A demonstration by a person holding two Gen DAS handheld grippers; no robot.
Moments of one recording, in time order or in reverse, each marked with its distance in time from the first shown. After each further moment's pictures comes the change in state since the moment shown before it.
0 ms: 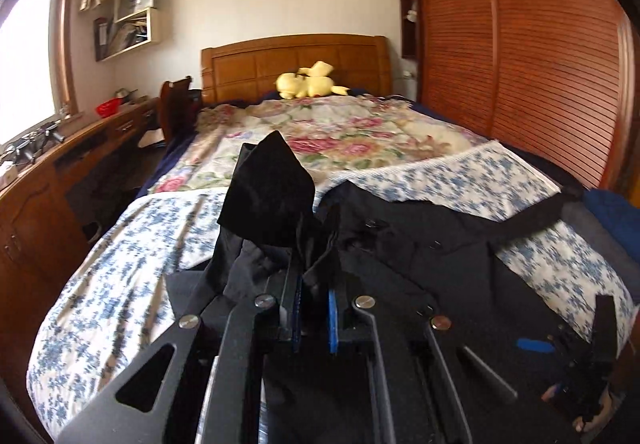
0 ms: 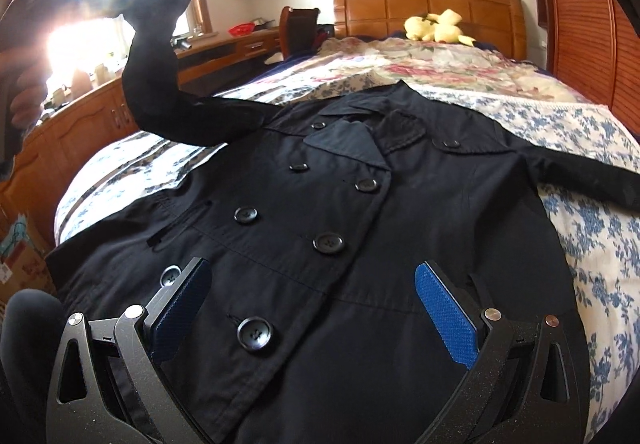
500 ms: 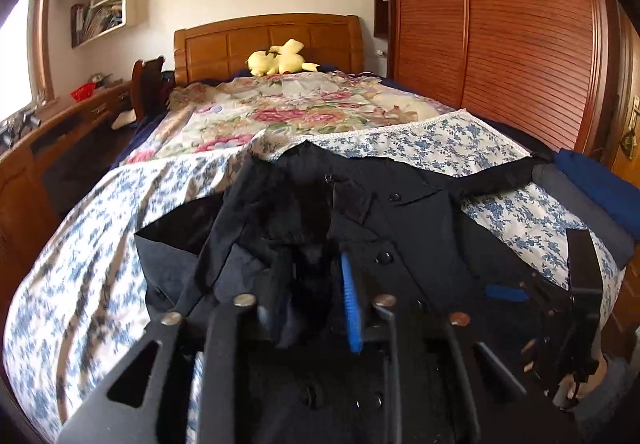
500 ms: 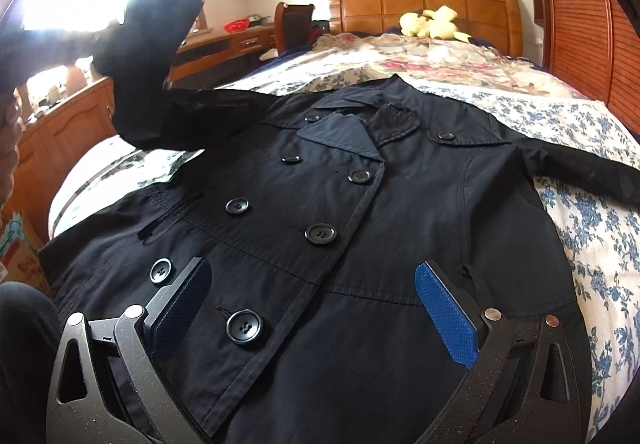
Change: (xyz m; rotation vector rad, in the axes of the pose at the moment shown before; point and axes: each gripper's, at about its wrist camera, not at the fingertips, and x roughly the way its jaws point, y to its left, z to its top) left arm -0.012 -0.036 -0.058 -0.004 0.053 -0.094; right arm 0.004 -0.001 -0.003 0.000 0.013 -0.020
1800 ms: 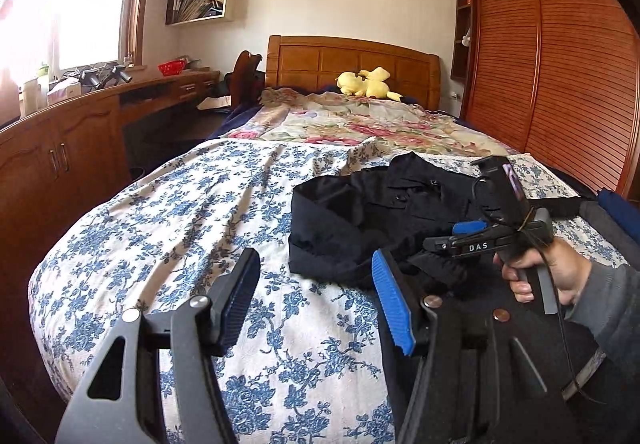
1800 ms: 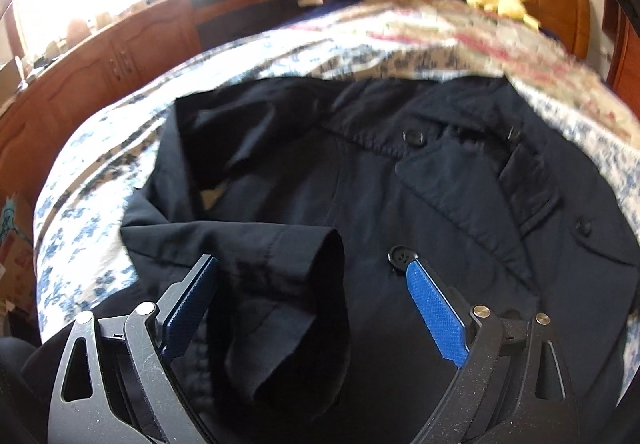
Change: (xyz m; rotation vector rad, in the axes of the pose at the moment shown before) left arm -0.084 0.149 -0.107 -0.181 -0.115 0.192; right arm 0.171 0.080 0.110 -0.096 0.241 0.079
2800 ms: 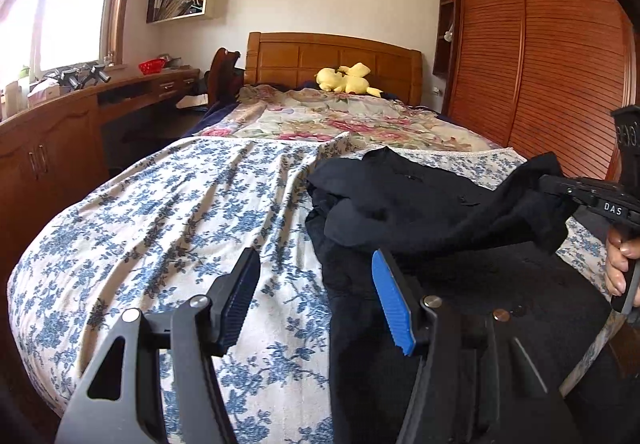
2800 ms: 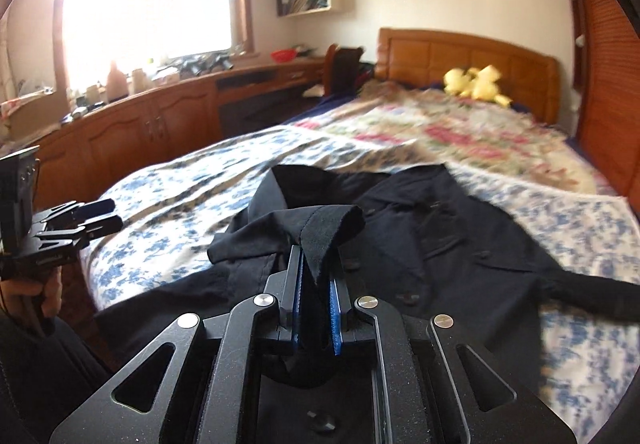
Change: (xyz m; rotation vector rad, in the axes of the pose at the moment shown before) left arm 0.018 -0.039 -0.004 0.013 0.010 -0.070; right arm -0.208 0.004 -0.064 -0.065 -0.357 -0.050
